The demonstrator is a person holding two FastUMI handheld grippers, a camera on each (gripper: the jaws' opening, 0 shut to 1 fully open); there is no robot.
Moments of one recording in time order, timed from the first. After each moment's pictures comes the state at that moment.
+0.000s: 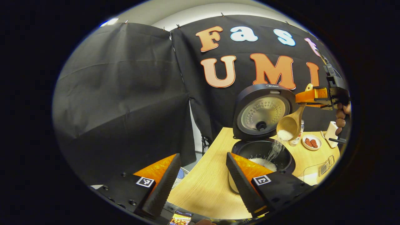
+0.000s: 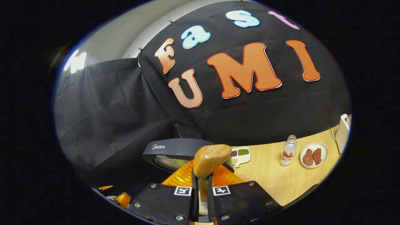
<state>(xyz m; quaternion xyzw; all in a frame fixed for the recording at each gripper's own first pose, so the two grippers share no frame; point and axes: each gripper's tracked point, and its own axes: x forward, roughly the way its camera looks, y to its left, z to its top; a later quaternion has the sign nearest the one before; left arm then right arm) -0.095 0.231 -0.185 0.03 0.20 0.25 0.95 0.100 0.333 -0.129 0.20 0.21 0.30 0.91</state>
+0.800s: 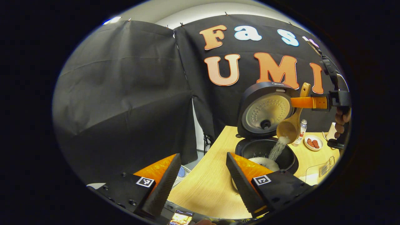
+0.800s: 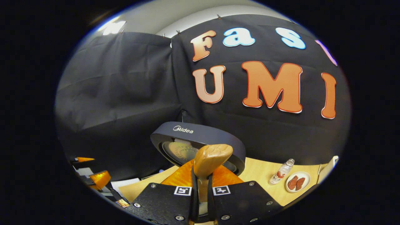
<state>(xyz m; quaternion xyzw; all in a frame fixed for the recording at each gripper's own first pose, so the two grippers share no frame) -0.096 0.242 -0.194 0.02 0.20 0.26 0.94 0.084 0.371 -0.133 0.01 0.14 0.35 0.93</state>
